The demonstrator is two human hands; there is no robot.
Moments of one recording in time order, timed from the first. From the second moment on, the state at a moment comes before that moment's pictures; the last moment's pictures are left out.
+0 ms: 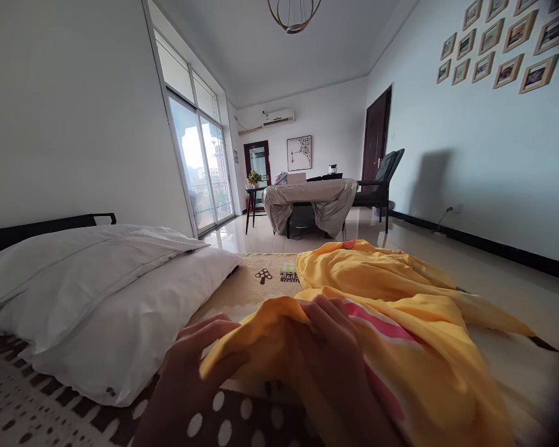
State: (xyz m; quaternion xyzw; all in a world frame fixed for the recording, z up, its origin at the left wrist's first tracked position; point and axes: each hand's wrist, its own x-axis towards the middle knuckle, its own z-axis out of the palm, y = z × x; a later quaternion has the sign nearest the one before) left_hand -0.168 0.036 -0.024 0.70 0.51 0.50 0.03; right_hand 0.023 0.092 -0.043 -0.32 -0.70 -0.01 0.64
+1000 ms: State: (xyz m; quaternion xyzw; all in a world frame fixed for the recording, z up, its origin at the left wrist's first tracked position) left_hand -0.157 0.046 -0.011 0.58 0.52 0.50 0.36; right_hand 0.037 0.098 -0.033 -0.36 -0.69 0.00 0.63
